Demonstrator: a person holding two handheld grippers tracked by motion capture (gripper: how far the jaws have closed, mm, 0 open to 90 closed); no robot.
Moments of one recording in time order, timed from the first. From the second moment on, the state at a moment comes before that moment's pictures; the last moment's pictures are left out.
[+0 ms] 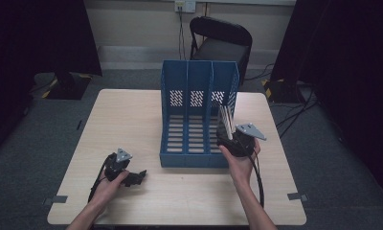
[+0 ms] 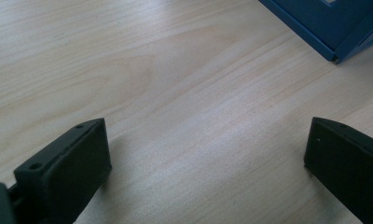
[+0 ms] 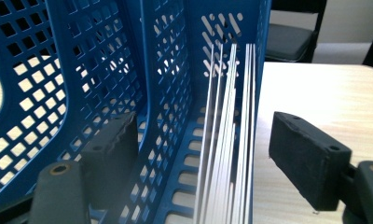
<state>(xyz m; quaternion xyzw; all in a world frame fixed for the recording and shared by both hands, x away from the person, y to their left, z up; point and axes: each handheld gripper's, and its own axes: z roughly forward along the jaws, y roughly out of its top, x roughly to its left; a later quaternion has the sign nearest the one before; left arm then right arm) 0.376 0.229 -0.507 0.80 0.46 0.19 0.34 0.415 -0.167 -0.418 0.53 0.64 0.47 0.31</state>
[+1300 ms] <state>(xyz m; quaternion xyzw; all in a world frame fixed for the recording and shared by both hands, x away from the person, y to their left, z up) 0.375 0.229 -0.507 0.80 0.46 0.19 0.34 0.378 -0.222 -0.409 0.48 0.69 0.50 0.23</state>
